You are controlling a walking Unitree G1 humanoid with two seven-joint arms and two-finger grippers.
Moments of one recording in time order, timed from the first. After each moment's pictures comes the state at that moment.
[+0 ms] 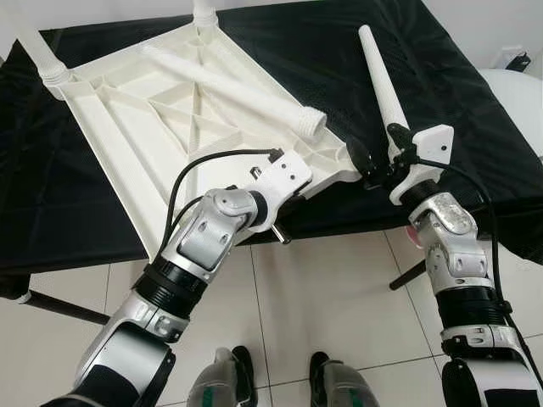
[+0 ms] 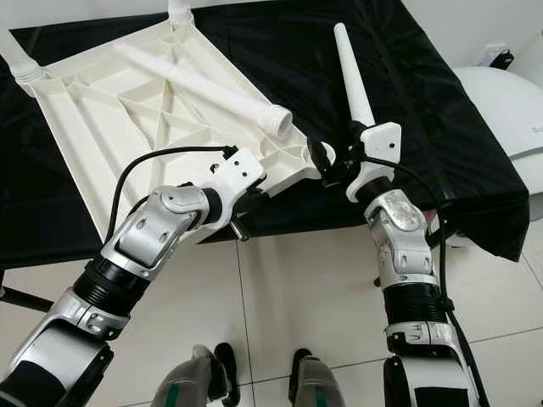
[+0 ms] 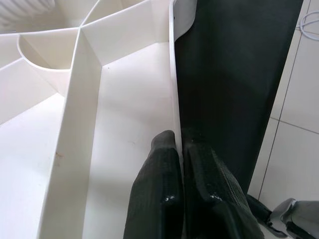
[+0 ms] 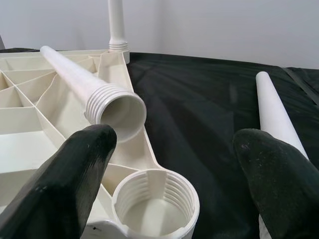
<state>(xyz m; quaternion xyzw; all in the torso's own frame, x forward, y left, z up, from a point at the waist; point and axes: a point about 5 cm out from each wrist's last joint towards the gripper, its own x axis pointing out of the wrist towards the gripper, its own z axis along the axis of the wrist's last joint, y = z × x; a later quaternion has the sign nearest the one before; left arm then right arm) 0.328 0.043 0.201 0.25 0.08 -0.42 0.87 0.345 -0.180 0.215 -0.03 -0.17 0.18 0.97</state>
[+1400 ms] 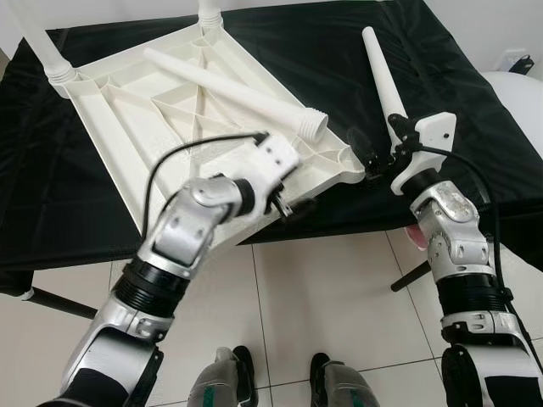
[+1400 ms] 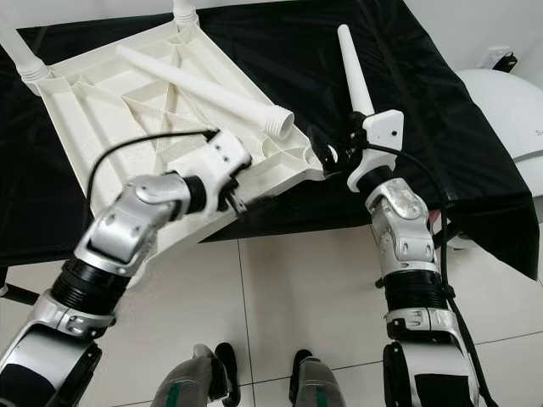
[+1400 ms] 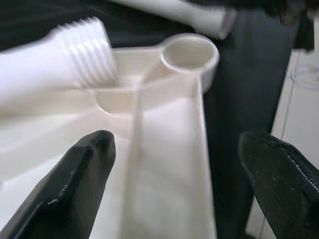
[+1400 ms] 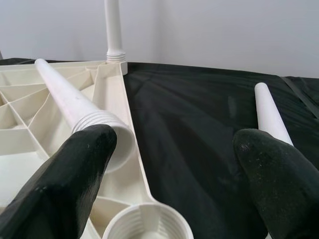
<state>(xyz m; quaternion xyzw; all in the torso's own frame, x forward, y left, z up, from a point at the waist) 0.327 0.068 0.239 0.19 0.01 -0.43 0.88 0.356 -0.180 0.232 -0.02 -0.18 0.17 0.97</state>
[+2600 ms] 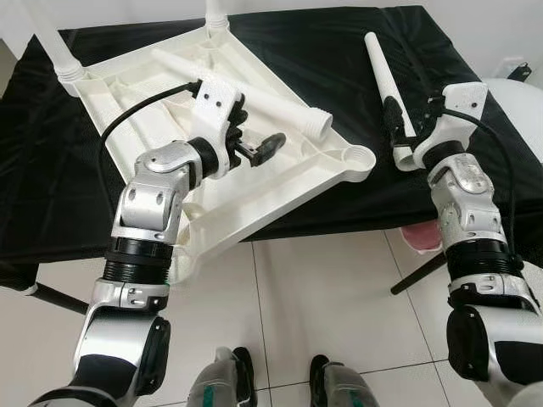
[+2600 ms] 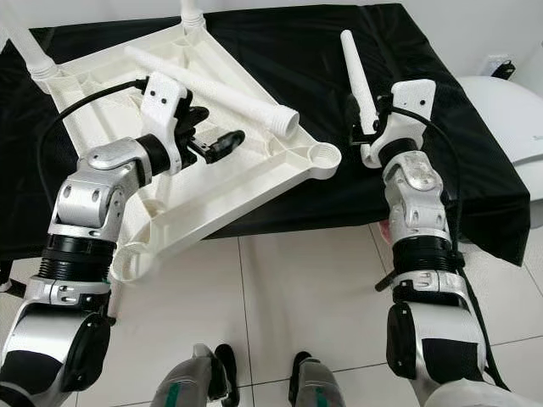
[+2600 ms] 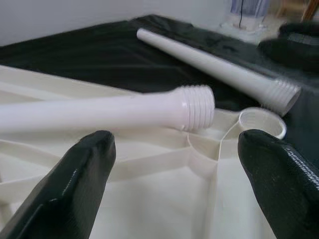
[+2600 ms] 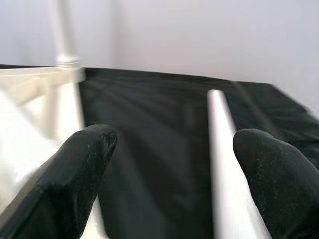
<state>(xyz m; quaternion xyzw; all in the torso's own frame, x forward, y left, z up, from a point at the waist) 0.350 0.108 0.267 0.08 -0.06 -0.35 0.93 0.382 -0.188 0.251 -0.03 -0.18 0.09 0.98</state>
